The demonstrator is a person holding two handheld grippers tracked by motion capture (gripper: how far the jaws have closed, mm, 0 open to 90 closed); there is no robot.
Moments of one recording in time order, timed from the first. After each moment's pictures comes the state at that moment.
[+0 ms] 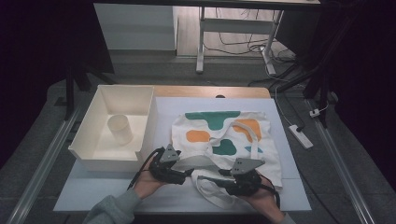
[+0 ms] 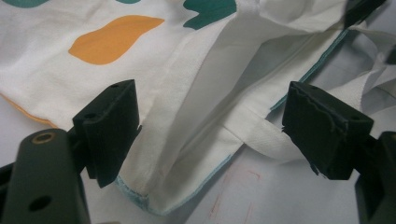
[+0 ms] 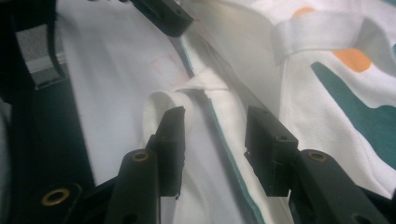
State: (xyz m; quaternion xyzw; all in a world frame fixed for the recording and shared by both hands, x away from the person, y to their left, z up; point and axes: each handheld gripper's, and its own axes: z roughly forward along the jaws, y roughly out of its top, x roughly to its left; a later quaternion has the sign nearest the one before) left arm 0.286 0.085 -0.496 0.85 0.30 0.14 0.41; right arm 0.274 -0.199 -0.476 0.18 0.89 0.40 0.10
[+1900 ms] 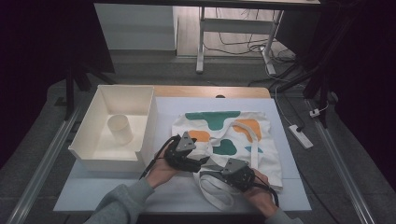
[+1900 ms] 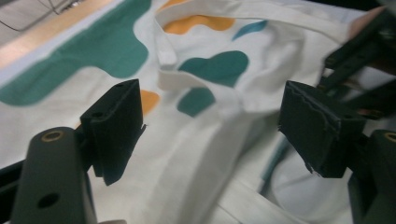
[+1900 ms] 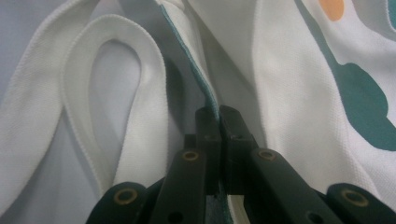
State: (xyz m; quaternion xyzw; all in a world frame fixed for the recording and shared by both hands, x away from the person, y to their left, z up) left arm 0.314 0.041 -0.459 0.85 0.26 0.18 0.43; right arm 0.293 -0.192 -0.508 0.17 0.93 0.28 0.19
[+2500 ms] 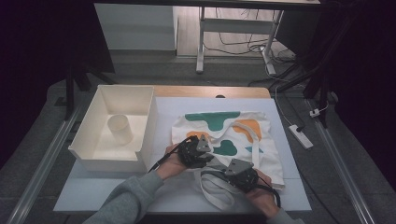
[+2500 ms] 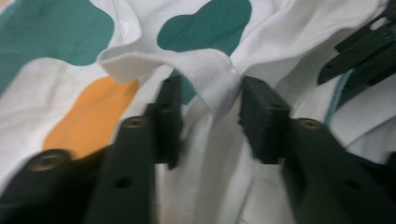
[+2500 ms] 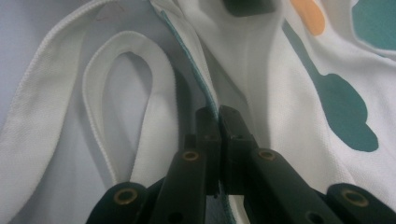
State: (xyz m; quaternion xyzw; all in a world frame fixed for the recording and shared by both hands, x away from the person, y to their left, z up) left arm 0.338 0.009 -0.482 0.91 0.19 0.16 0.33; right arm 0.287 -0.198 -0.500 0.17 0.92 0.30 0.20
